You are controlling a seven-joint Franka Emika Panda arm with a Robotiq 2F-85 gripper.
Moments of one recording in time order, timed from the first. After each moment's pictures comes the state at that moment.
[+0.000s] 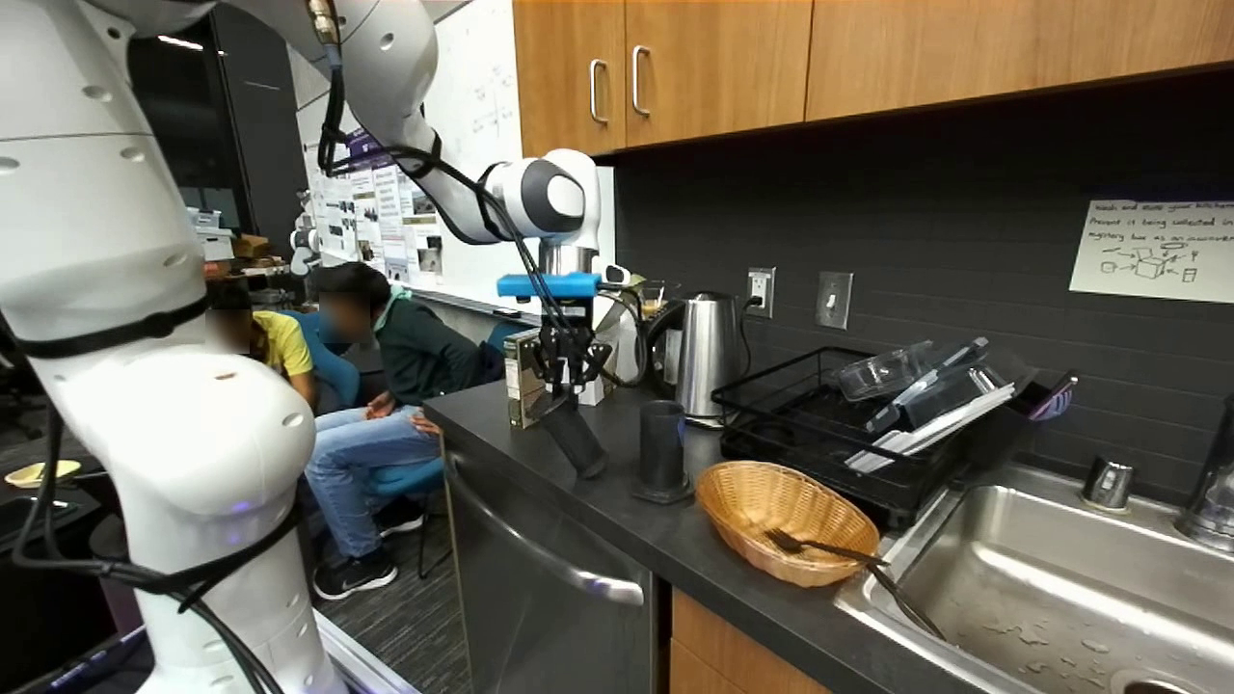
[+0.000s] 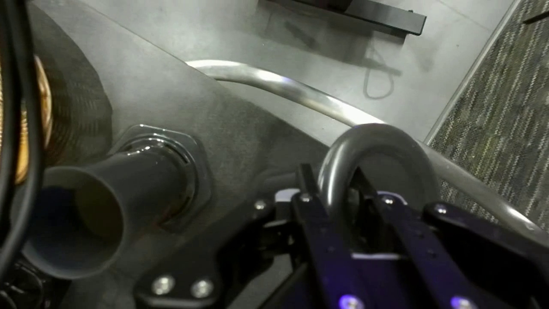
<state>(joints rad) -0.04 -0.17 -0.04 -2.37 -0.13 1.99 -0.25</state>
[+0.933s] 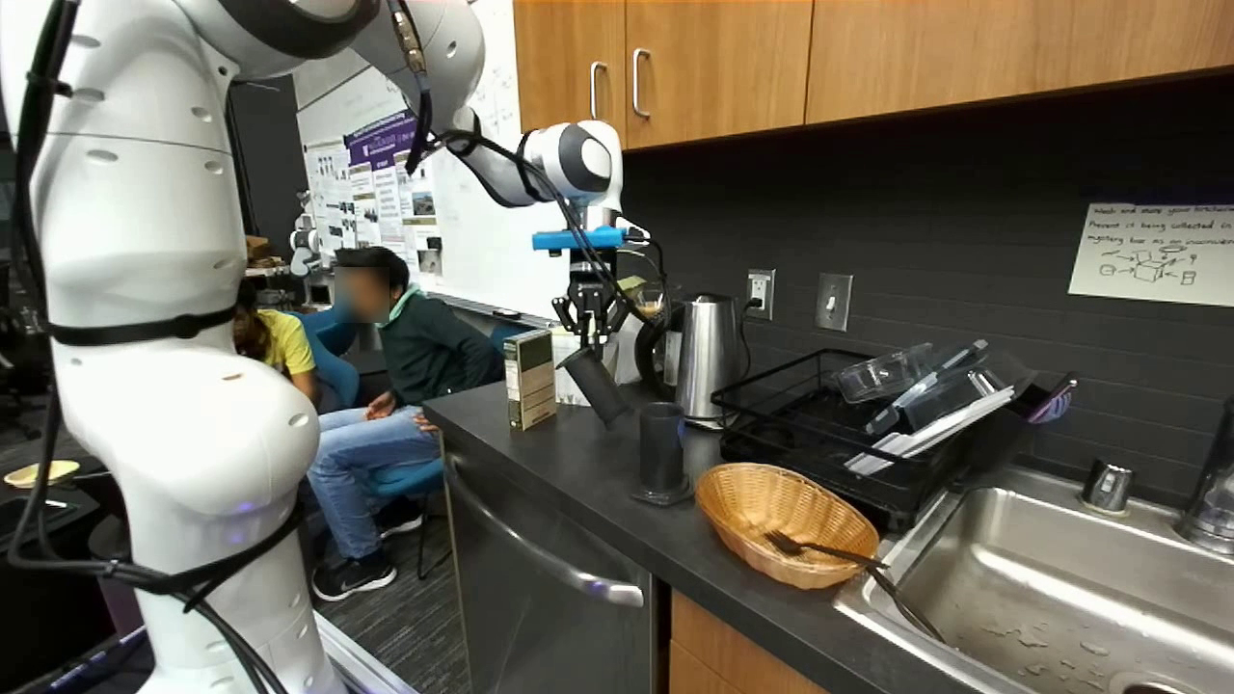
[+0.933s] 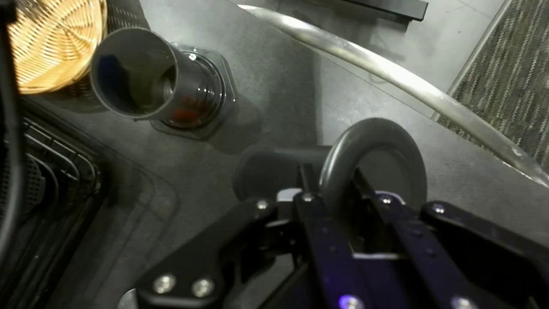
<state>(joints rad) -0.02 0.04 -0.02 -1.97 -0.13 1.78 -0.22</state>
